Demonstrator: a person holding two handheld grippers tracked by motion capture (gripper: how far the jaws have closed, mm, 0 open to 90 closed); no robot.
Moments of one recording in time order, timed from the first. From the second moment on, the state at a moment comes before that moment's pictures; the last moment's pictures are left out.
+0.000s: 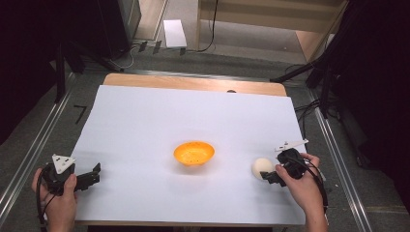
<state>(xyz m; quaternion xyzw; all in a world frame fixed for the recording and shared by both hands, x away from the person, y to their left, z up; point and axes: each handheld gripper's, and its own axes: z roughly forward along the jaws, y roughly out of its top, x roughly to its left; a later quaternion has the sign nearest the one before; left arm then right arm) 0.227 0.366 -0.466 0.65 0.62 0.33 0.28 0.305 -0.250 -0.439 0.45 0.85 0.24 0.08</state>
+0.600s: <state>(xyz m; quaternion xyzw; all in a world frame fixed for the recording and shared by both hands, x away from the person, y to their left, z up) 0.228 0.366 -0.466 0.65 0.62 0.33 0.28 0.309 -0.235 -0.452 0.45 0.86 0.24 0.06</state>
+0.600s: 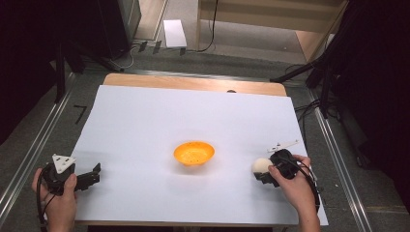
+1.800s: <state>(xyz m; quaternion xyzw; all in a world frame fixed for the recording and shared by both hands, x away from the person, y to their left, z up) 0.225 0.366 -0.465 0.65 0.62 0.34 0.28 0.309 -0.238 -0.448 0.48 0.84 0.24 0.06</state>
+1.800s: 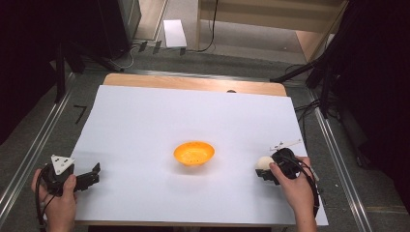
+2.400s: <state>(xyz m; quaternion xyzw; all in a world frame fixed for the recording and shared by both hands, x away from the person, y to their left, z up) 0.225 0.366 -0.465 0.65 0.62 0.34 0.28 0.317 -0.221 -0.427 0.45 0.85 0.26 0.05</state>
